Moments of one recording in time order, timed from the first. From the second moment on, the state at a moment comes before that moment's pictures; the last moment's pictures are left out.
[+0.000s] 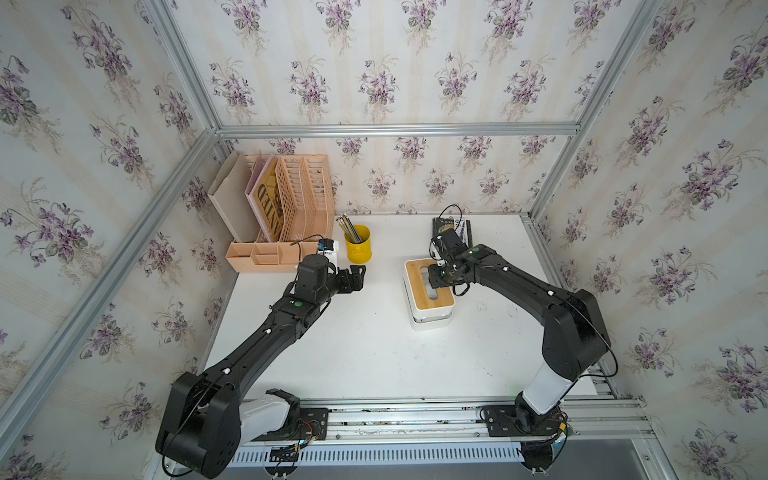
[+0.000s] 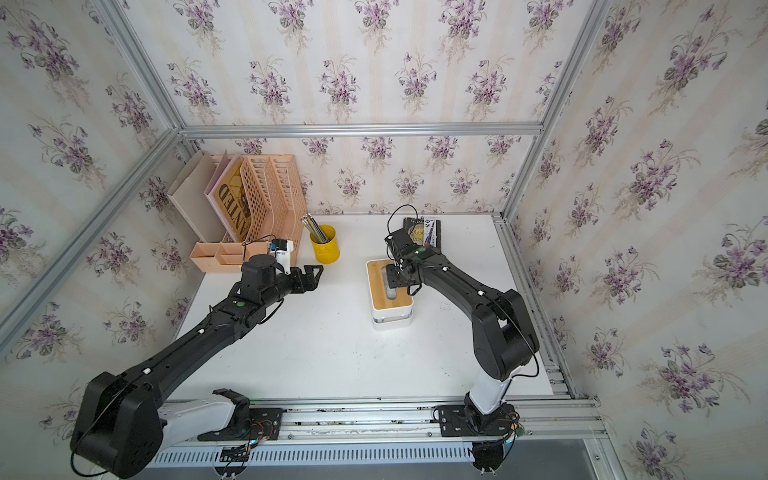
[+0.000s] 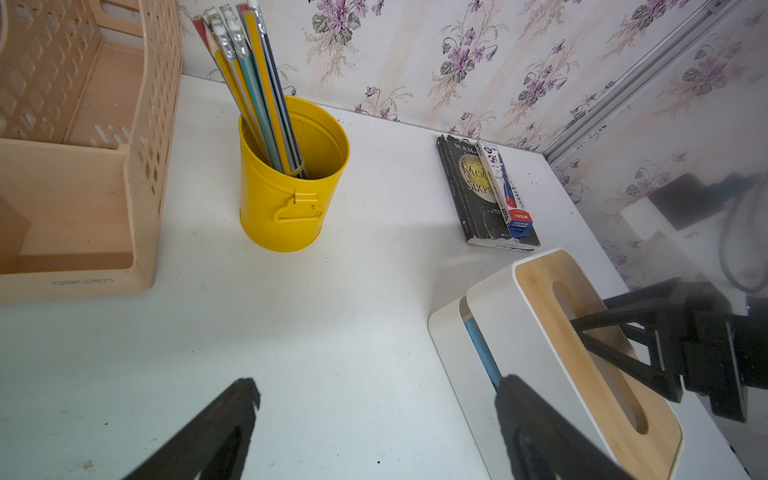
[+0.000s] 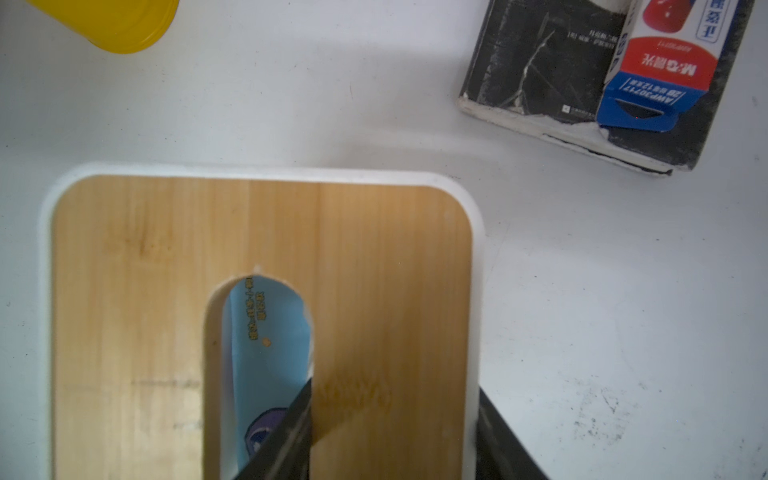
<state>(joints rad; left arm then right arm) -0.33 1.20 0.74 -0.01 0.12 -0.40 0.55 1.73 1.34 -0.74 0.08 0.31</state>
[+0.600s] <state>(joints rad) -0.33 1.22 0.74 -0.01 0.12 -0.40 0.55 1.73 1.30 -0.72 0.09 0.31</state>
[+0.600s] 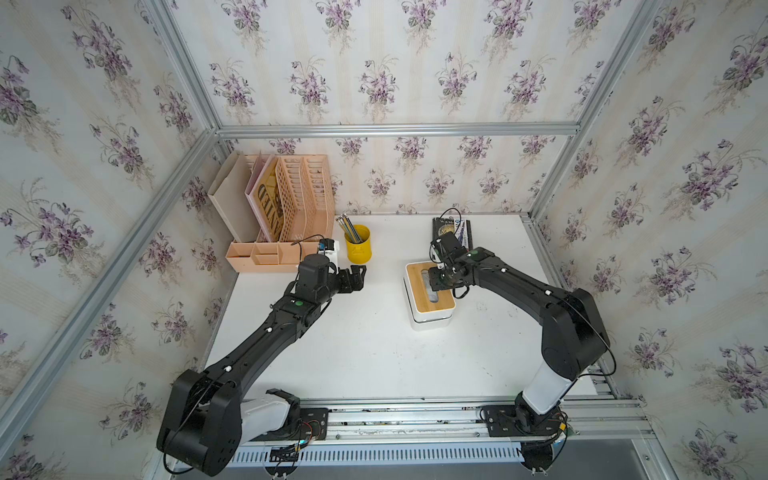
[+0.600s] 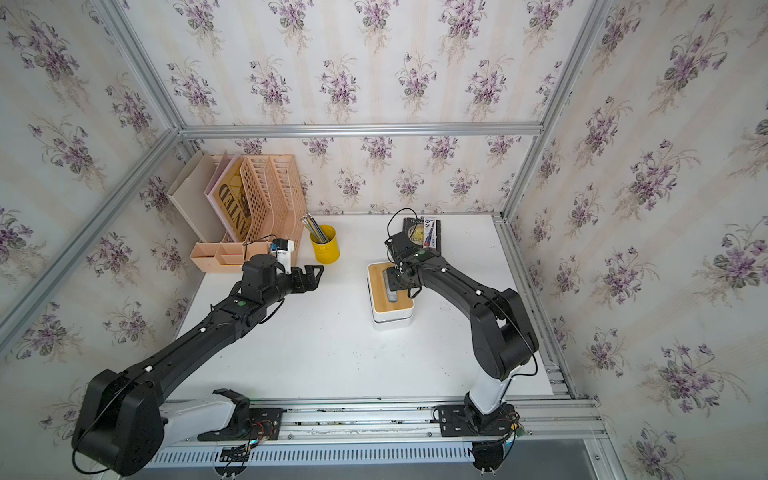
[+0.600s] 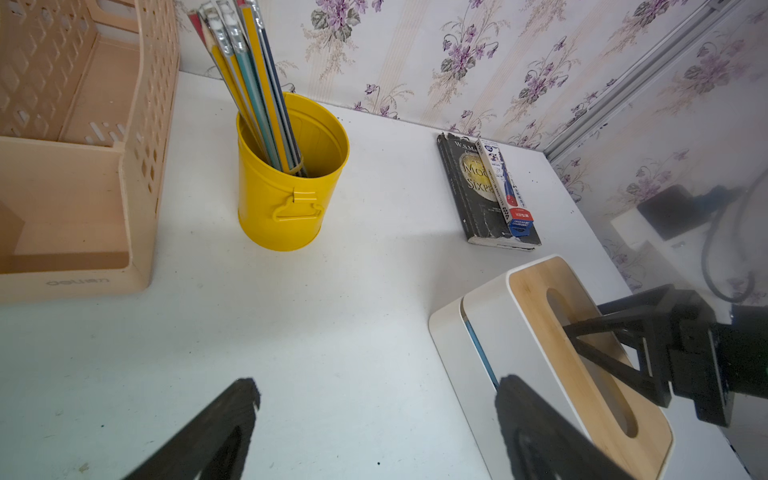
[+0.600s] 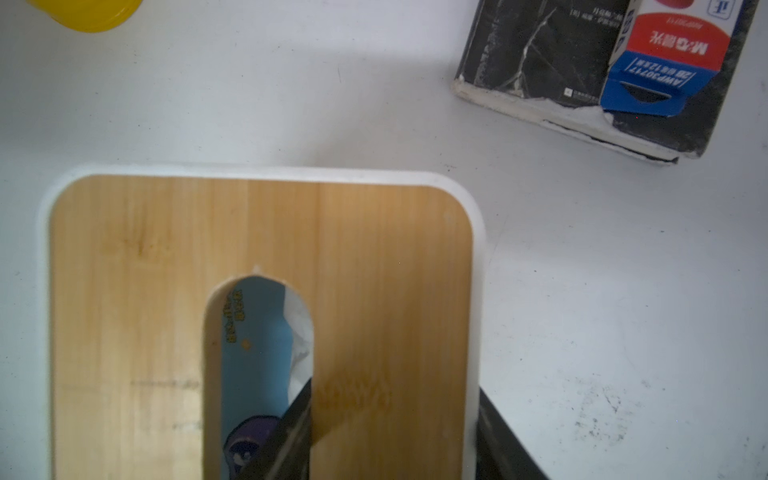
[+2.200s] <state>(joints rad) -0.46 1.67 1.11 -0.05 0.34 -0.31 0.55 1.75 1.30 -0.72 0.08 0.31</state>
